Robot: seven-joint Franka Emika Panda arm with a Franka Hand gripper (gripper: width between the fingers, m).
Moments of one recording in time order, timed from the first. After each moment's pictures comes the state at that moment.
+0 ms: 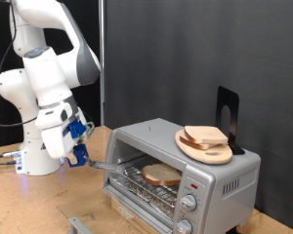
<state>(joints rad) -0.04 -0.32 -0.12 -2.77 0.48 2.58 -0.56</state>
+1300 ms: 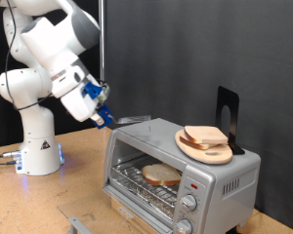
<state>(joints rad) 0.08 -0.54 -0.10 -2.74 0.71 2.41 -0.59</state>
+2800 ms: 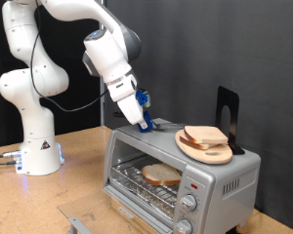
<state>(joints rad) 0.20 -0.37 0.17 -2.70 0.81 2.64 -0.41</state>
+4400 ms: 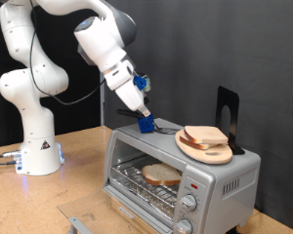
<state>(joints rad) 0.21 -0.48 0.05 -2.69 0.92 2.49 -0.51</state>
